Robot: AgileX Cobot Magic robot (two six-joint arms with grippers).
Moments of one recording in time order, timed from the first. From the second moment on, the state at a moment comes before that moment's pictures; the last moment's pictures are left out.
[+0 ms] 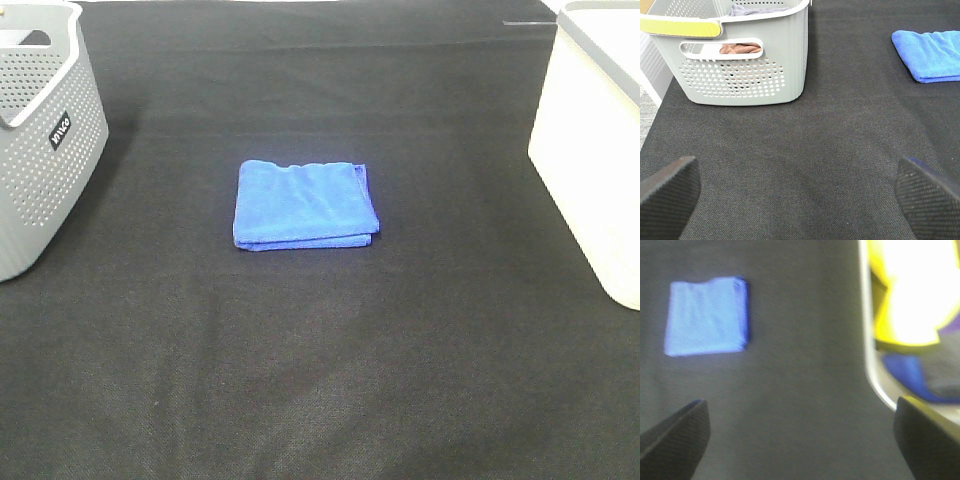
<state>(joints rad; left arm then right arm) 0.06 0.00 -0.50 -0.05 1.05 0.07 0.00 1.28 -1.42 0.28 1.16 0.00</state>
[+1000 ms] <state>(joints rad) 0.06 0.00 -0.50 -0.05 1.05 0.07 0.37 2.22 -1.91 0.52 1.04 -0.05</state>
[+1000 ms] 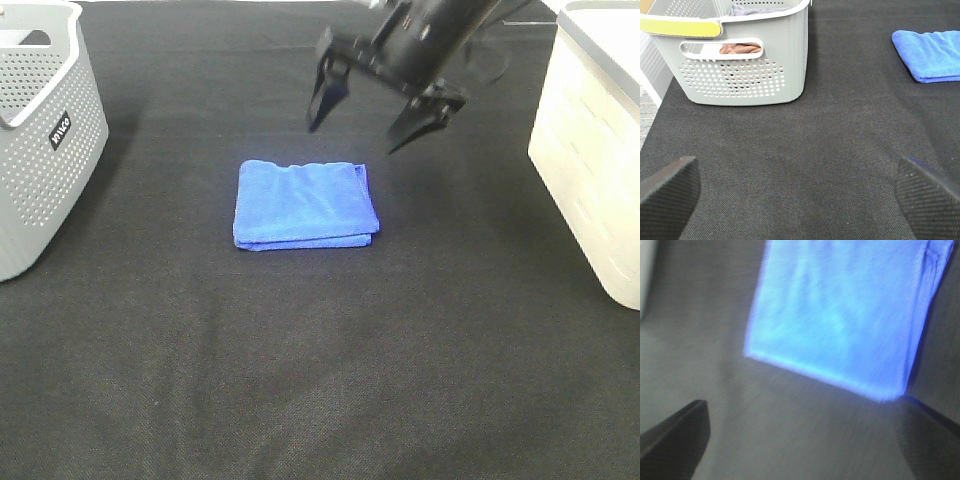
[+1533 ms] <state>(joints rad) 0.06 0.00 -0.50 -0.05 1.05 0.07 0.28 2.48 -2.07 0.58 1.08 -0.07</state>
